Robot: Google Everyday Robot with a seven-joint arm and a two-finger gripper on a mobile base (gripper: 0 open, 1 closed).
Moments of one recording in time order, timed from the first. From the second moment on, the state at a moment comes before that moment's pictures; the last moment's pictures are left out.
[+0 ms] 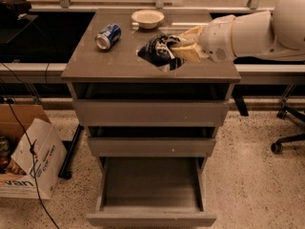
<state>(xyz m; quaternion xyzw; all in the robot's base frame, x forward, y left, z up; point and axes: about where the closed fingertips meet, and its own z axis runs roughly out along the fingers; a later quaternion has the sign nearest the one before) 0.618 -0.075 0.962 -0.53 0.65 0.16 0.53</state>
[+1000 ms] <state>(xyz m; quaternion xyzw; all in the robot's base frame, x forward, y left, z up) 0.532 -0.083 0.803 -0.52 0.75 0.25 0.32</state>
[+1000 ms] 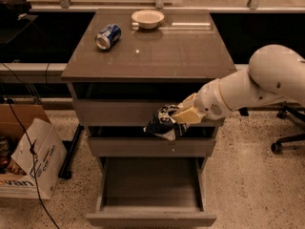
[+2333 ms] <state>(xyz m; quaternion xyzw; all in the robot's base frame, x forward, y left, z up) 0.536 -0.088 0.663 -0.43 0.81 0.27 0.29</state>
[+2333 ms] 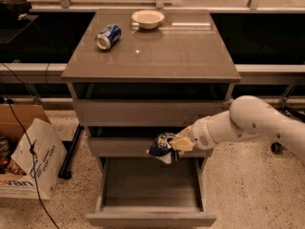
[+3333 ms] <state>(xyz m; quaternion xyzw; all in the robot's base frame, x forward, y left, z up) 0.551 -0.137 0.503 -0.33 0.83 0.34 0.31</state>
